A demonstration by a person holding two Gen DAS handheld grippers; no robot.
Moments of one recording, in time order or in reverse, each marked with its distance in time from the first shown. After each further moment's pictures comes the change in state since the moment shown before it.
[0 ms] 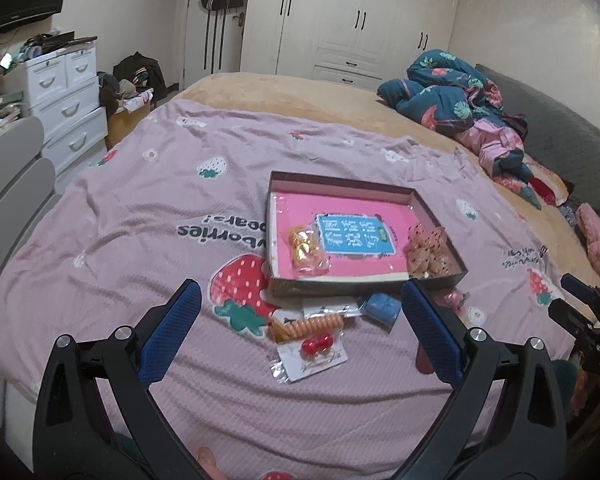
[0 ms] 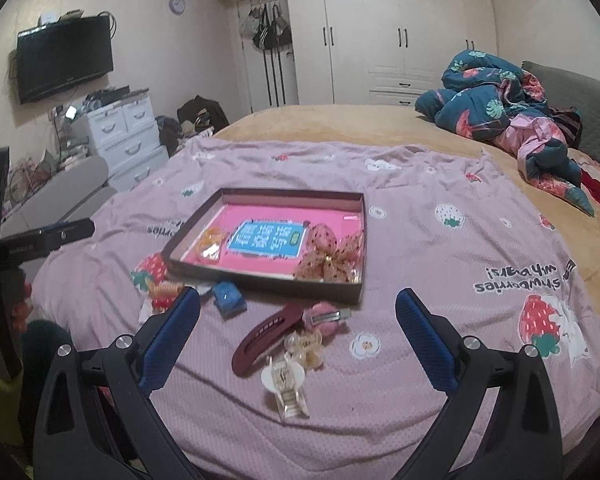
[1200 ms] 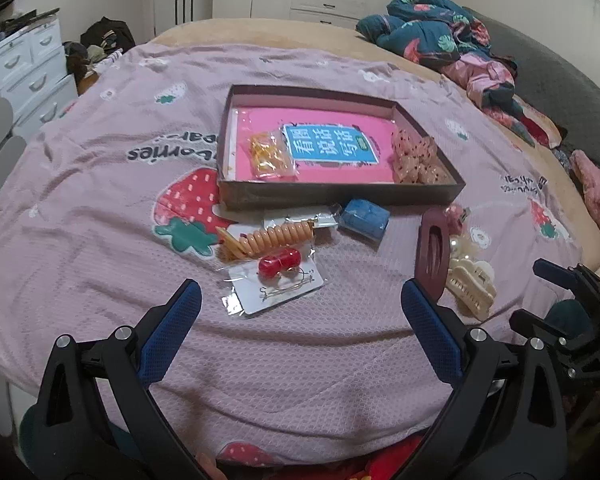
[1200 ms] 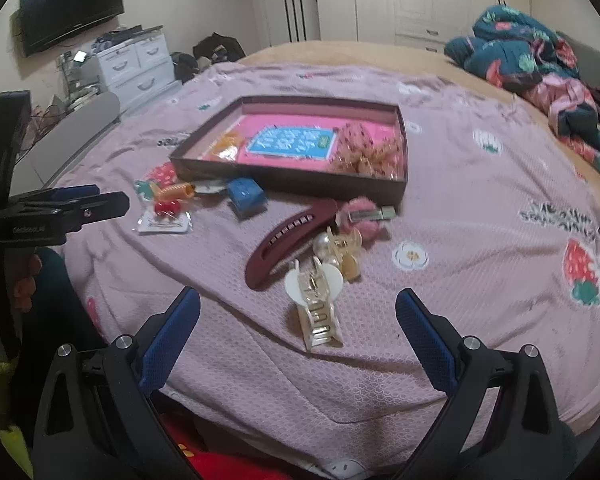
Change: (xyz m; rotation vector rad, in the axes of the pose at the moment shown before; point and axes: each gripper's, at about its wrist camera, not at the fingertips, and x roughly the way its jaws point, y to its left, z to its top) left arm 0.049 -0.030 -0.055 0.062 0.210 -0.053; right arm 0.048 0.012 -0.058 -0.030 0.237 0.064
